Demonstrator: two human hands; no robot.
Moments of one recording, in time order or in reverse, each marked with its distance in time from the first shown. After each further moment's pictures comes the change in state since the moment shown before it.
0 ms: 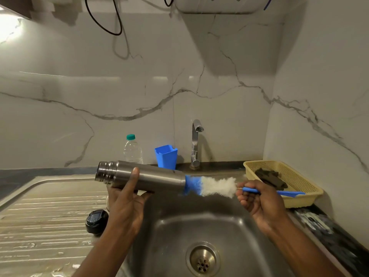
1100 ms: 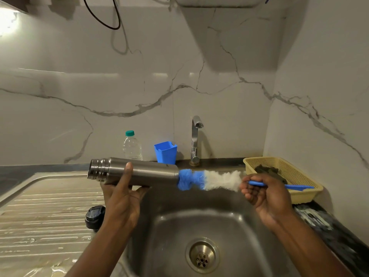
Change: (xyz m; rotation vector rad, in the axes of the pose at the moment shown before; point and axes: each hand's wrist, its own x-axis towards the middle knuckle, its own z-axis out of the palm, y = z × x) left_hand 0.005 -0.002 -0.001 -0.031 0.034 0.046; right_hand -0.003 -0.008 -0.001 0.013 0.015 -0.065
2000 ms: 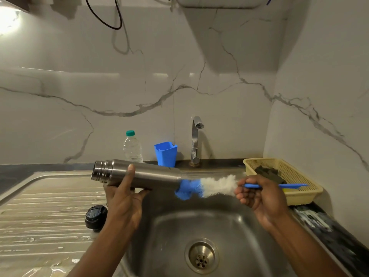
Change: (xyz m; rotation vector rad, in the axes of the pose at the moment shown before) left_hand 0.000 -0.005 -0.002 0.009 0.052 -0.044; right_hand -0.003 0.002 0.006 -0.098 -0.030 0.007
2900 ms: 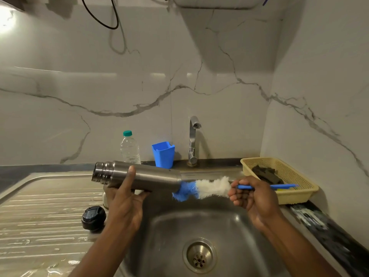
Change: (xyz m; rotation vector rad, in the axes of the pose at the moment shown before) left_hand -0.005 -0.003 0.004 0.001 -0.008 -0.019; right_hand 0.001 0.007 0.003 -0.032 -0.026 -0.003
